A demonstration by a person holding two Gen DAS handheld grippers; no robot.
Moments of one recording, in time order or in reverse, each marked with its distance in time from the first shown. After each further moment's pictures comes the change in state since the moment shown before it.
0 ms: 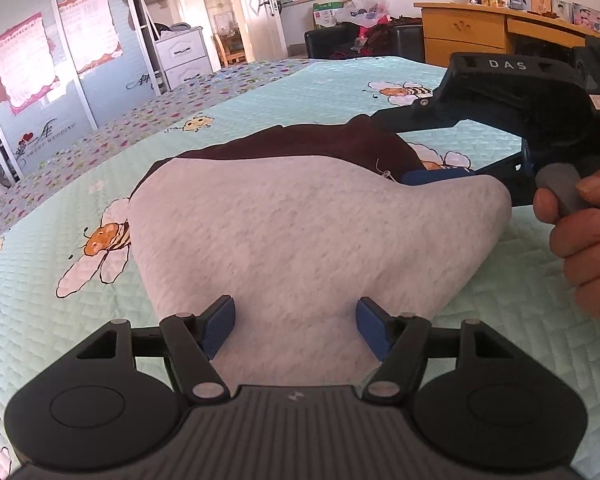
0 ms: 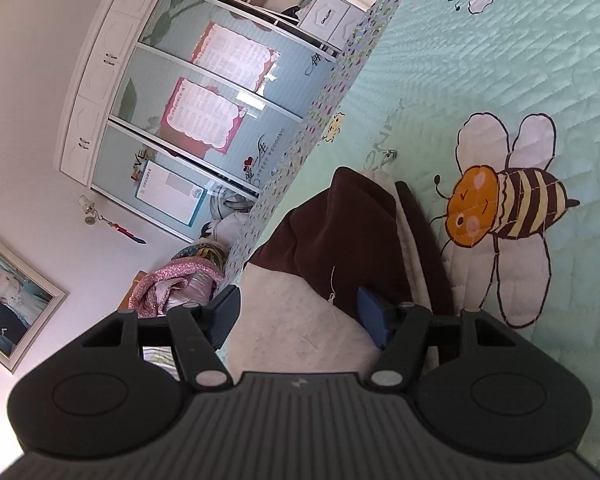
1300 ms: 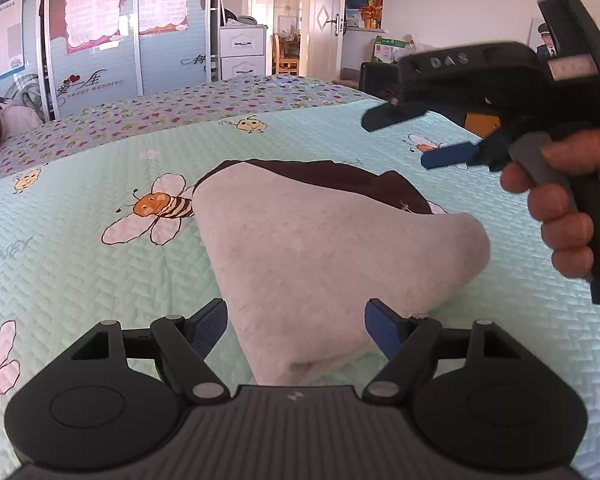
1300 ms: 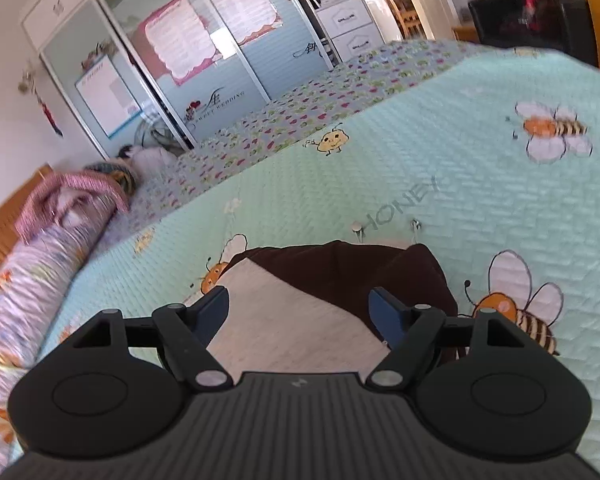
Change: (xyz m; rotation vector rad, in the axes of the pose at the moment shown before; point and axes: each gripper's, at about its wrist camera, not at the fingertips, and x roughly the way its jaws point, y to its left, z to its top) left arm -0.068 0.035 -0.009 -0.281 -0.038 -0.002; right arm 0.024 0.158 0.006 -0.474 0.093 -0.389
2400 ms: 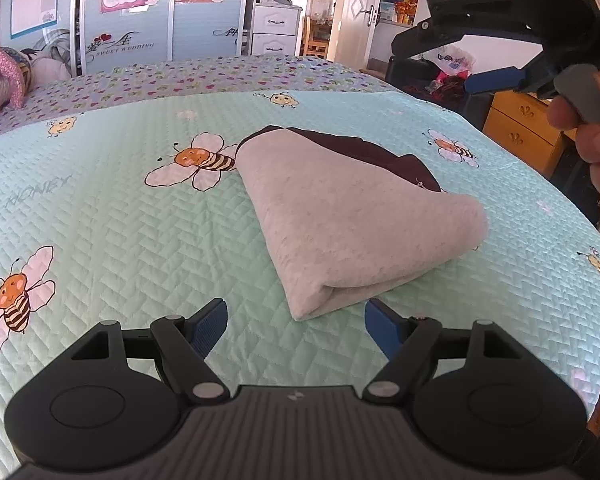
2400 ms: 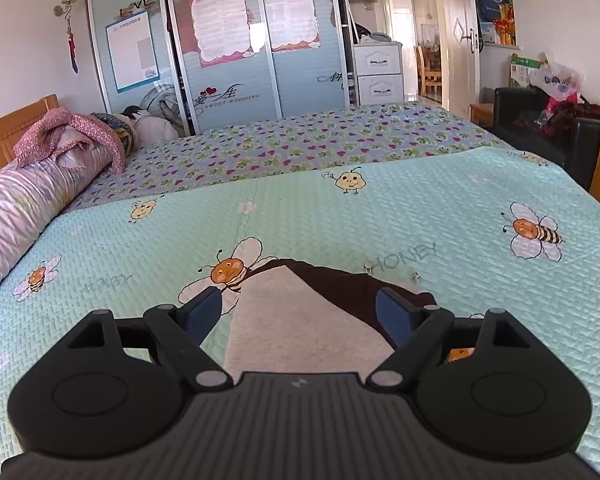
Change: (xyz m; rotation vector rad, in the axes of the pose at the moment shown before) left arm -0.043 0.024 -0.026 -0.122 0.056 0.020; right arm -0.051 0.098 -0.006 -0.298 -0.058 -0.131
